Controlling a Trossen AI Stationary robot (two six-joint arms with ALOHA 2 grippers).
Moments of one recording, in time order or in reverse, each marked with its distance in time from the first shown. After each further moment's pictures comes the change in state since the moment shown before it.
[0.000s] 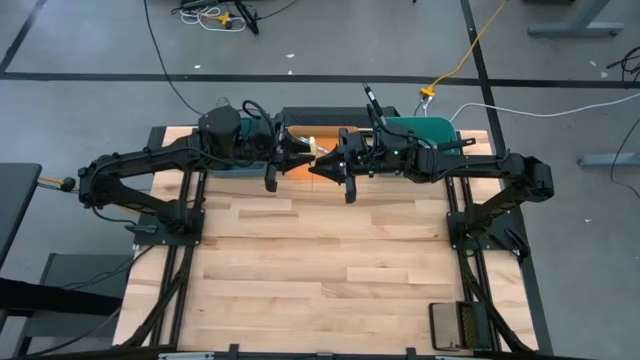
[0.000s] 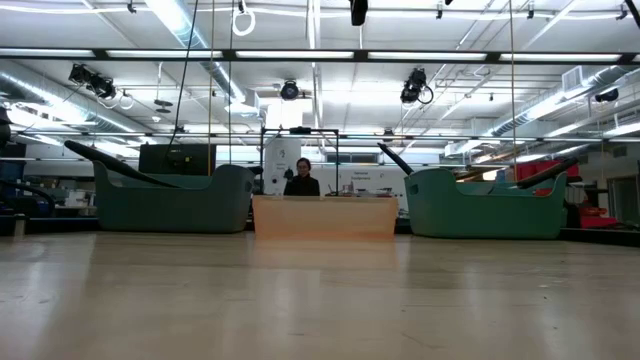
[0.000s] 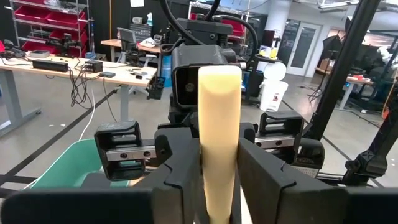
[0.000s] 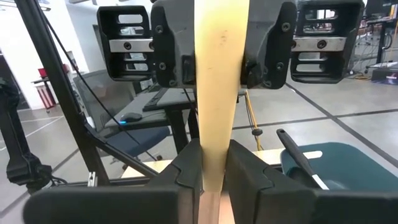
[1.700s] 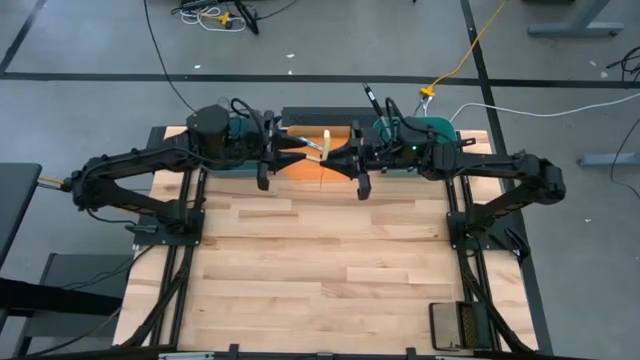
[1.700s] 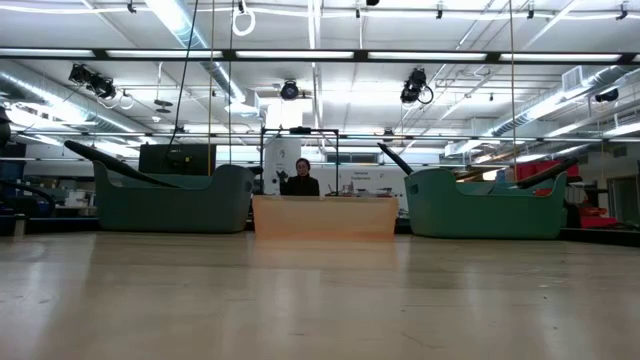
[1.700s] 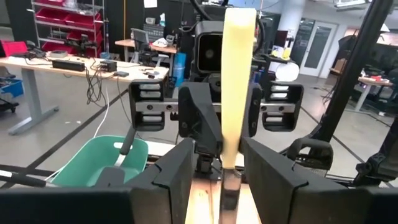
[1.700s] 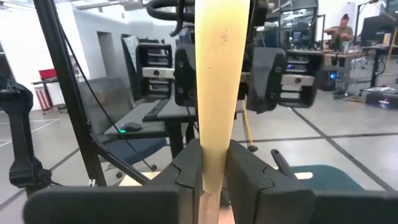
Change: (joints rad) left arm 0.004 -0.065 -0.002 -0.074 -0.057 0.005; right arm 0.000 -0.091 0.001 -0.039 -0.007 -0.052
